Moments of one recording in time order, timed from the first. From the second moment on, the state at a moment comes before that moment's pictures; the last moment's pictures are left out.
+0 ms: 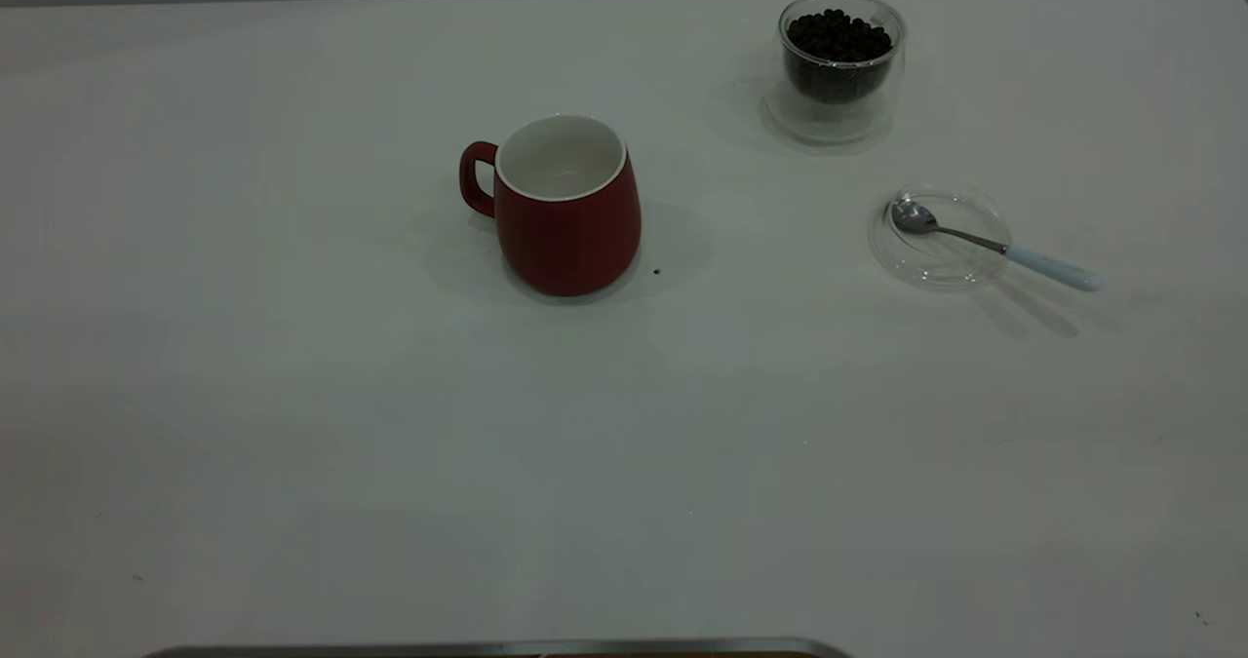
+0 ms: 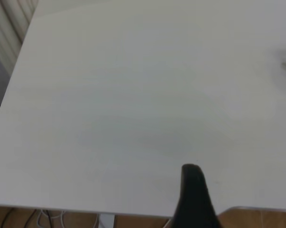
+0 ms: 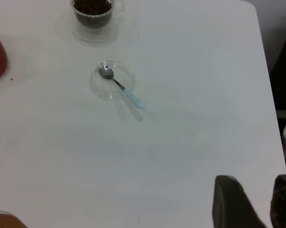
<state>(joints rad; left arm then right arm) 0.00 0.00 -0.56 0.08 1.16 -0.07 -0.02 -0.02 -0.48 0.06 1.13 -0.13</state>
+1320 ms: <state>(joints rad) 0.01 -0.02 -0.49 0.04 1.14 -0.07 -0.02 -0.02 -0.48 0.07 1.13 -0.13</state>
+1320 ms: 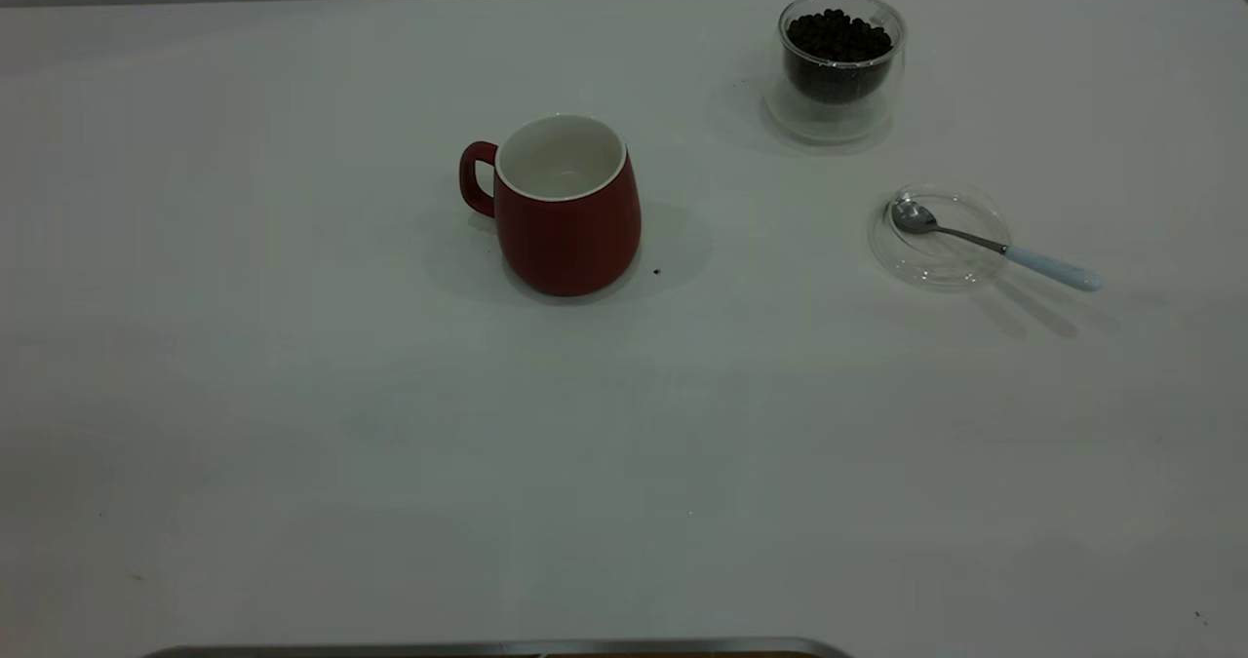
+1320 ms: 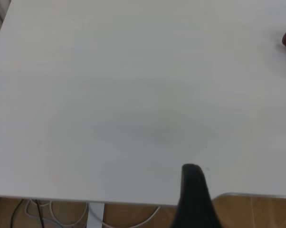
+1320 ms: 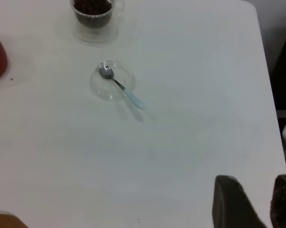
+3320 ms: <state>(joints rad) 0.01 -0.02 -0.49 0.04 1.14 -0.07 -0.37 1.58 -0.56 1.27 0.68 -0.87</state>
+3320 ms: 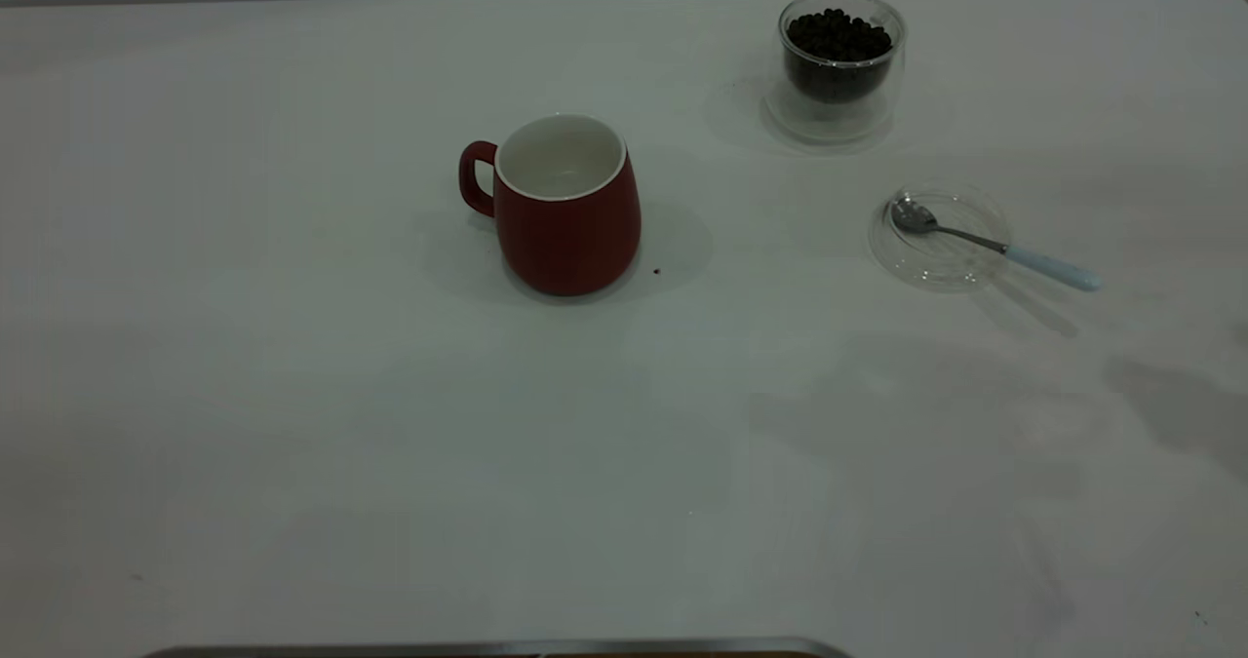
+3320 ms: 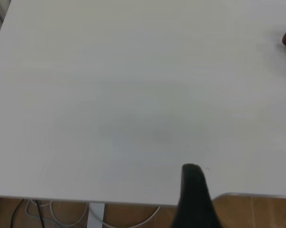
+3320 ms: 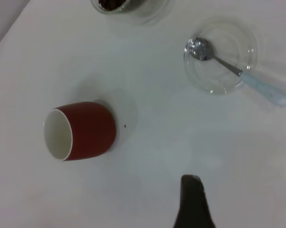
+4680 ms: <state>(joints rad) 0.01 -0.02 -0.49 0.04 1.14 -0.07 -0.38 2.41 -0.73 1.79 0.92 -1.50</state>
